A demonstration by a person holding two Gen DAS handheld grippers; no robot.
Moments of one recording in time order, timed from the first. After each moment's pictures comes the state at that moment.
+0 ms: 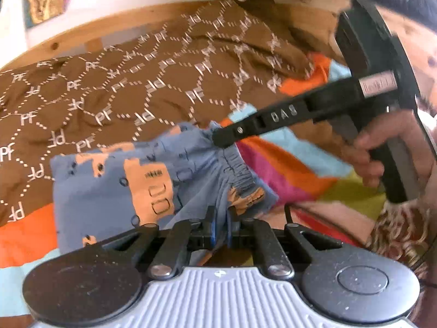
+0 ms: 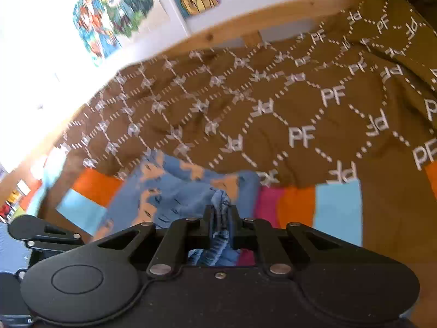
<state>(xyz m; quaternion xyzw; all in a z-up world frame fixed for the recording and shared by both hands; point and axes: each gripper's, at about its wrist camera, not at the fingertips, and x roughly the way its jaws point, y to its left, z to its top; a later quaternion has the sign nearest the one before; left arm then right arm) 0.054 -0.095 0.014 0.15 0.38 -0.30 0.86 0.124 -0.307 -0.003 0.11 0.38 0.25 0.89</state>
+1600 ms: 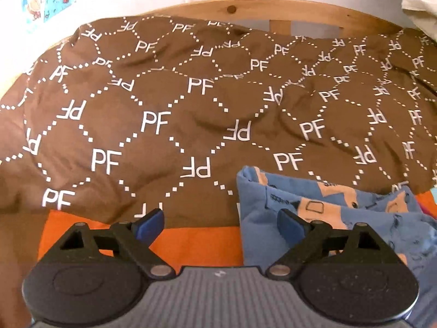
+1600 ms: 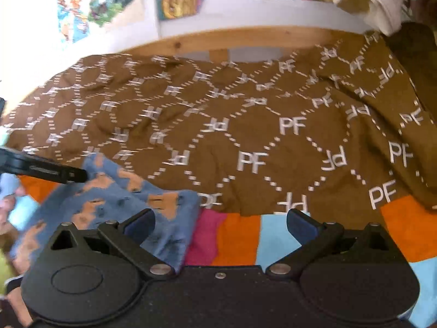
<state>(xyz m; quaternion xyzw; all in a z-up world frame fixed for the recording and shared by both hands) 0.178 0.009 0.010 0.06 0.39 0.00 0.92 0.126 -0.294 -0.005 0.01 0.32 0.17 0.93</state>
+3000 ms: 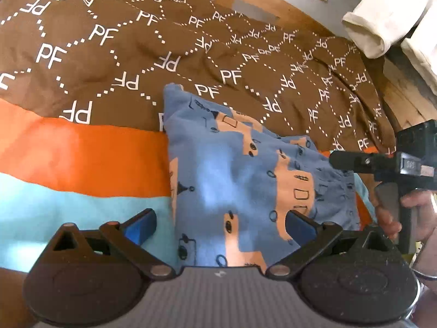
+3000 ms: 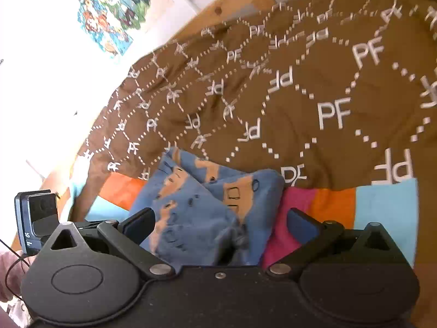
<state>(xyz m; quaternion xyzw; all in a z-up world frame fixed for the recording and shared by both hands) 0.119 0.044 -0.021 -0.10 0.44 -0.21 0.87 0.195 -0.305 -0.038 0.19 0.42 0.36 0.81</state>
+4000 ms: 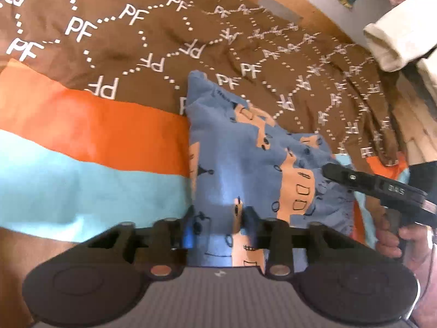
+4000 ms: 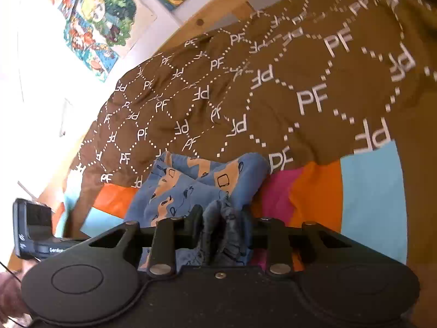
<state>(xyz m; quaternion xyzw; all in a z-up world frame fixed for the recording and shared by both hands) 0.116 0.059 -0.012 -0.14 0.49 -0.17 0.84 0.158 -0.311 -0.031 0.21 0.40 0.30 0.84</state>
